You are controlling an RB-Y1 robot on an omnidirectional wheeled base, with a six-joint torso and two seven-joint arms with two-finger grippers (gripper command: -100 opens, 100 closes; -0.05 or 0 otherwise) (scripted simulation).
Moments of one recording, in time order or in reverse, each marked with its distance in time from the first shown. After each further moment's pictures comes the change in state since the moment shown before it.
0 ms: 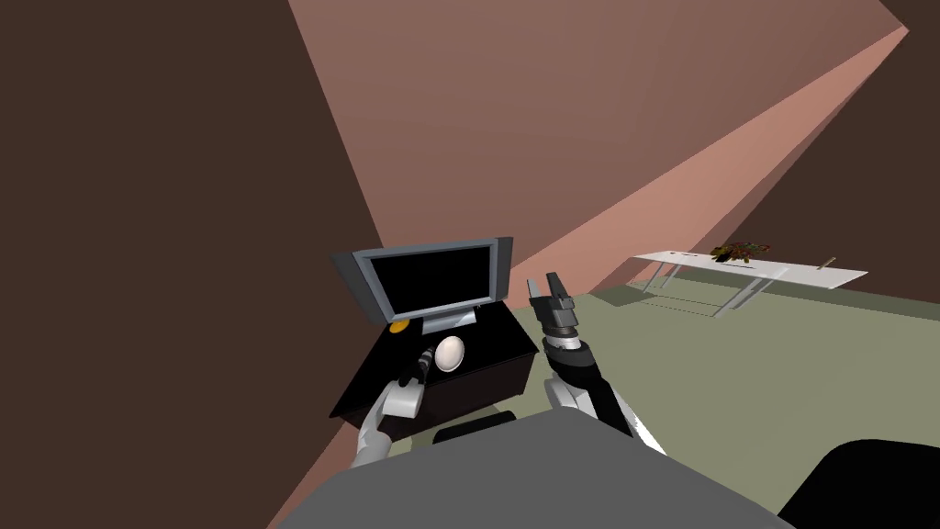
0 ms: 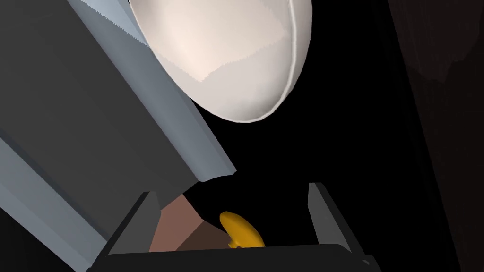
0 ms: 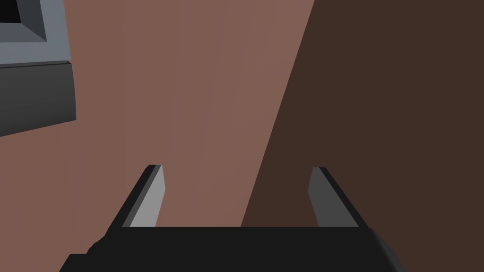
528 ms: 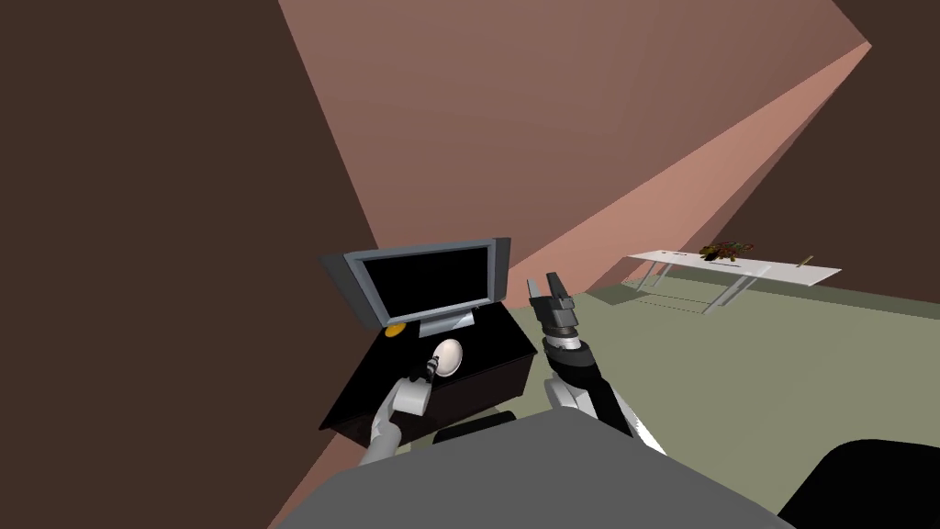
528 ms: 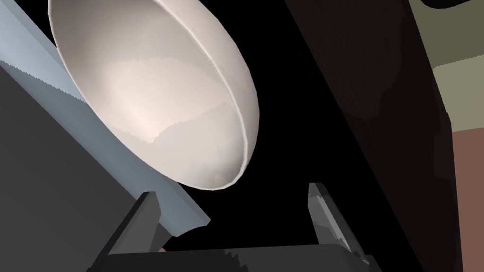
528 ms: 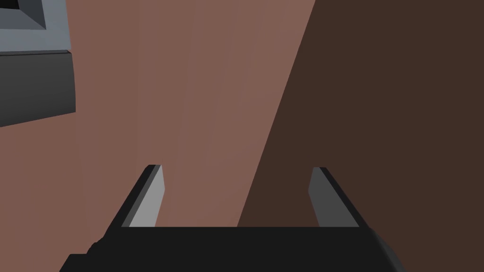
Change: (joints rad) left arm -0.064 -0.026 -0.043 0.133 0.007 0.125 -0.023; right arm 0.000 0.000 0.000 0.000 0.000 0.000 0.000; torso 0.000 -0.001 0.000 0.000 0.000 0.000
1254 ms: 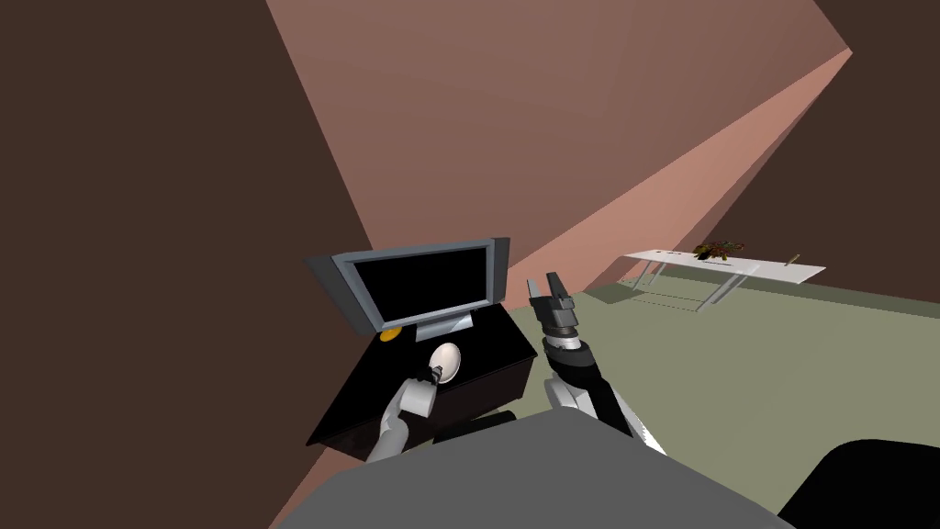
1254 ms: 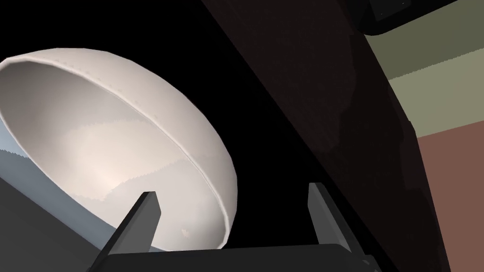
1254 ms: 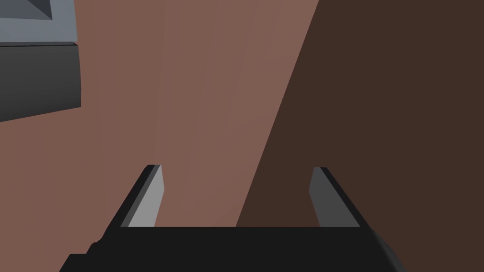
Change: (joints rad) left arm -0.054 -0.025 -0.036 0.140 0.010 0.066 -0.020; right arm 0.000 0.000 0.000 0.000 0.000 0.000 0.000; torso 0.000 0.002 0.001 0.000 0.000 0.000
